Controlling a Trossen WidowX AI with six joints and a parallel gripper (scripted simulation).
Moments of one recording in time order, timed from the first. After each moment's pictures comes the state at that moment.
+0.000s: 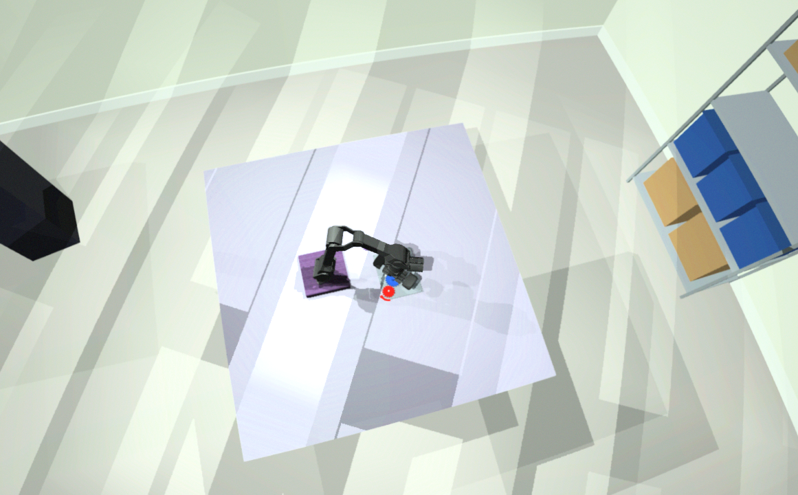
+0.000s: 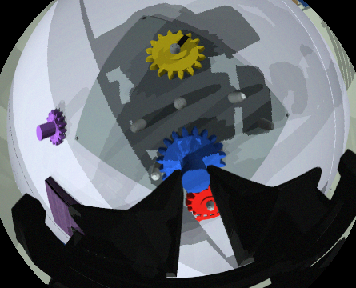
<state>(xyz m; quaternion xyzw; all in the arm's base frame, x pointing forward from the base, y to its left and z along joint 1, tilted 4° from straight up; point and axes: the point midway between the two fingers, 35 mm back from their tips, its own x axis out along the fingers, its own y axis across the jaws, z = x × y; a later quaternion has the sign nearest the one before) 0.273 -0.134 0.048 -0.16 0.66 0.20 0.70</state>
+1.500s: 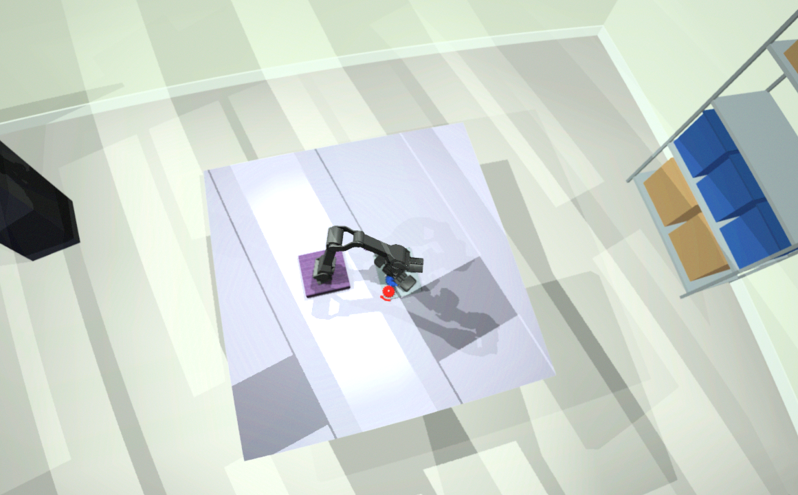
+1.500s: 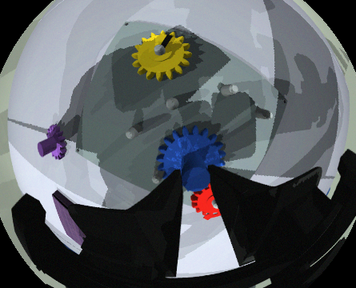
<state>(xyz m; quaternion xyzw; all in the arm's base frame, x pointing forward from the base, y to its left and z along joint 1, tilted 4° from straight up) 0.272 -0.135 0.046 -0.12 0.67 0.16 0.71</state>
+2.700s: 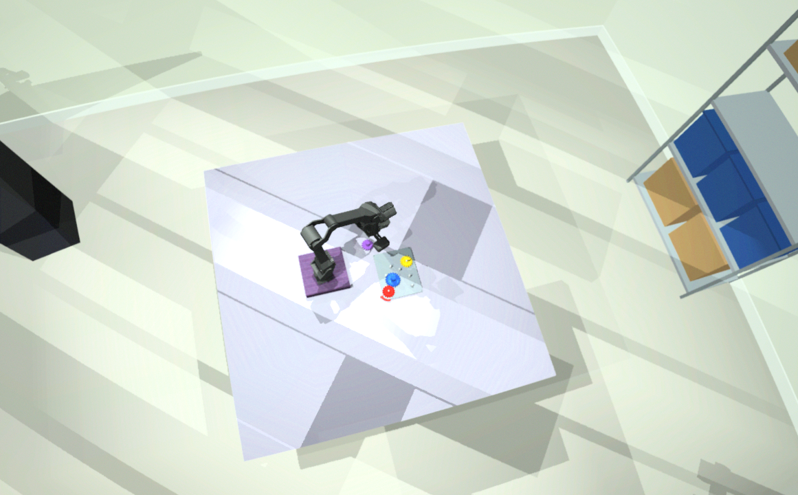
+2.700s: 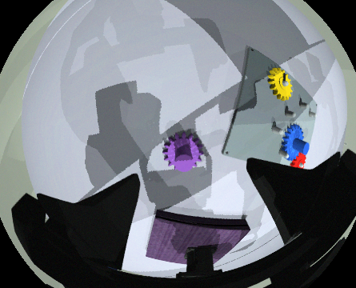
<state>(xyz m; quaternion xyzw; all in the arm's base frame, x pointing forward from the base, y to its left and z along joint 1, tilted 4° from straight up) 0.246 0.051 0.100 -0.05 0.68 0.11 0.72</state>
